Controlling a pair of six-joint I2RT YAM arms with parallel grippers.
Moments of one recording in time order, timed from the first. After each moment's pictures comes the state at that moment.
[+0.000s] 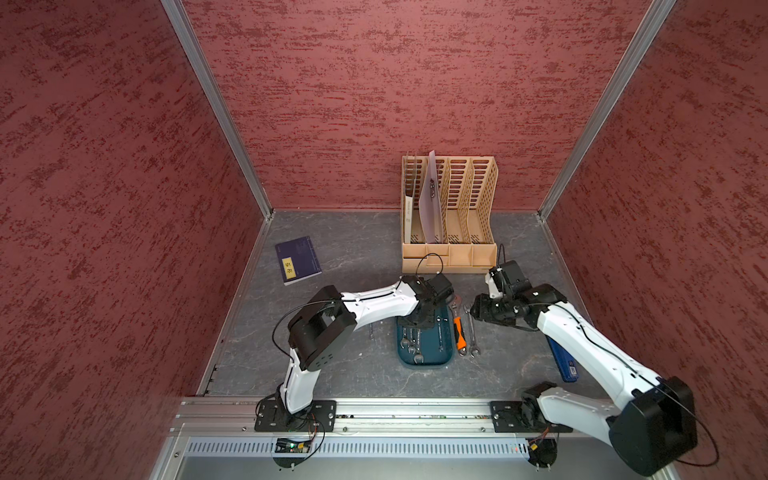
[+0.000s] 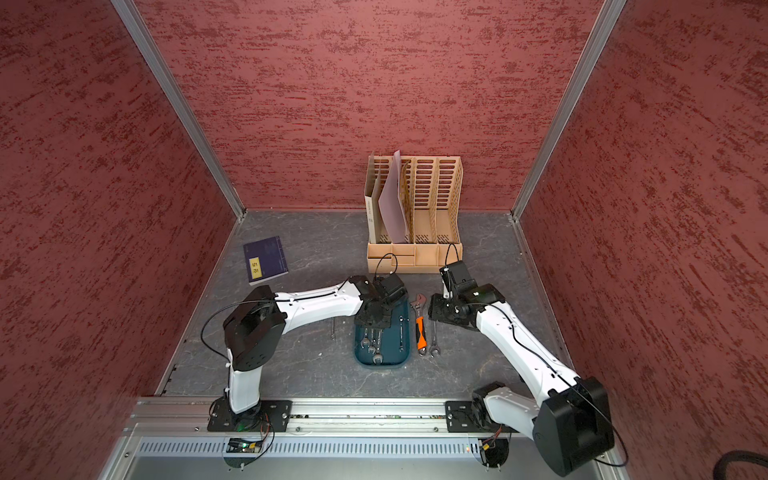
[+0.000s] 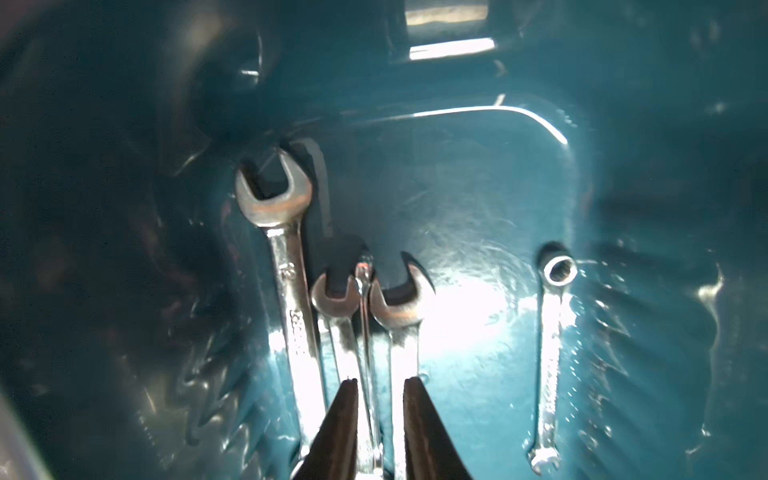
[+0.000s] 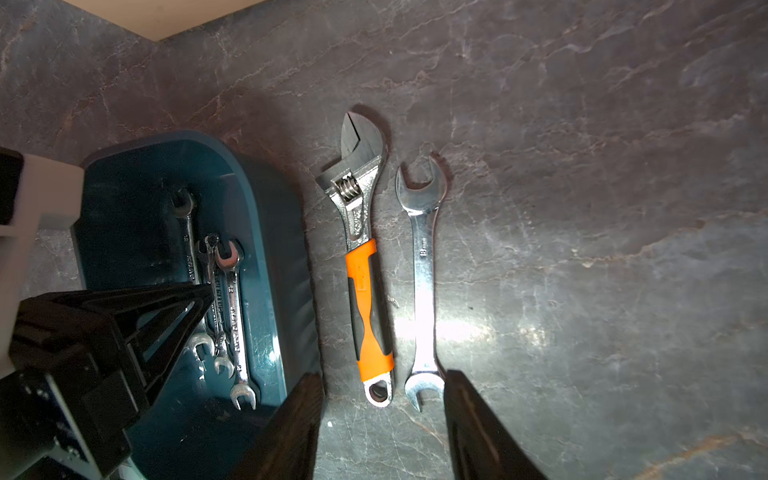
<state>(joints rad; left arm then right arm) -0.97 1.98 1.44 -0.87 -0.12 -0.86 0.36 1.16 0.87 -0.86 -0.13 0.53</state>
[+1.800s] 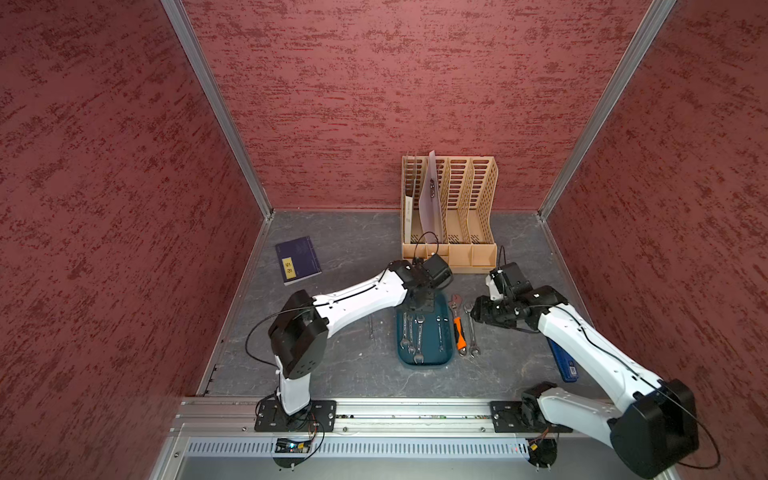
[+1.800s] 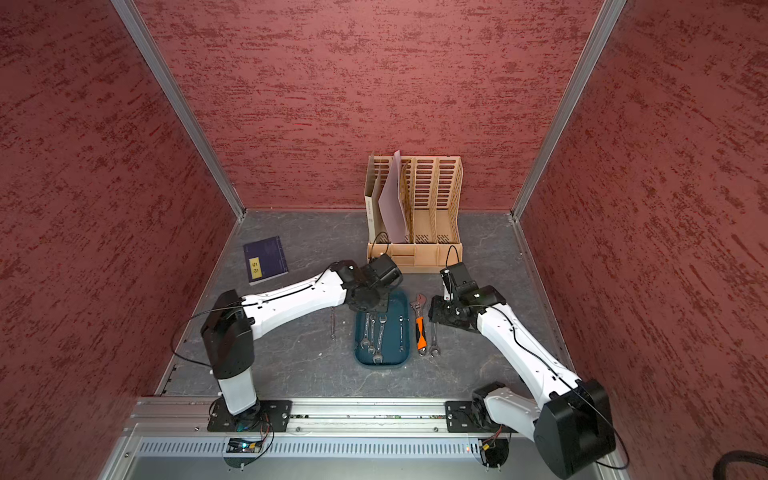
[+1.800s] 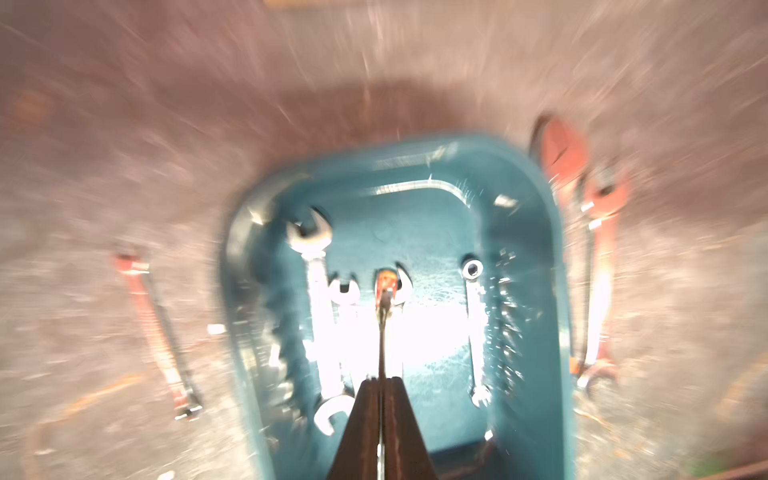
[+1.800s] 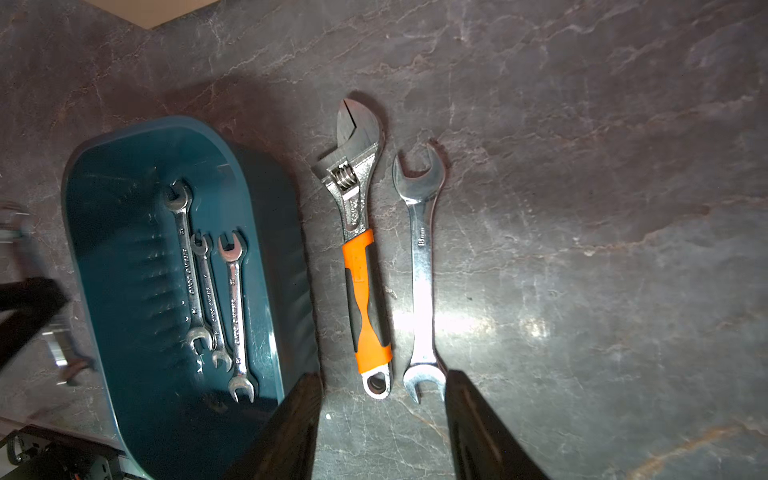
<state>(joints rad) -0.92 1.79 1.54 -0.99 -0.17 -0.79 0.36 1.14 0.87 -0.88 -0.14 0.53</state>
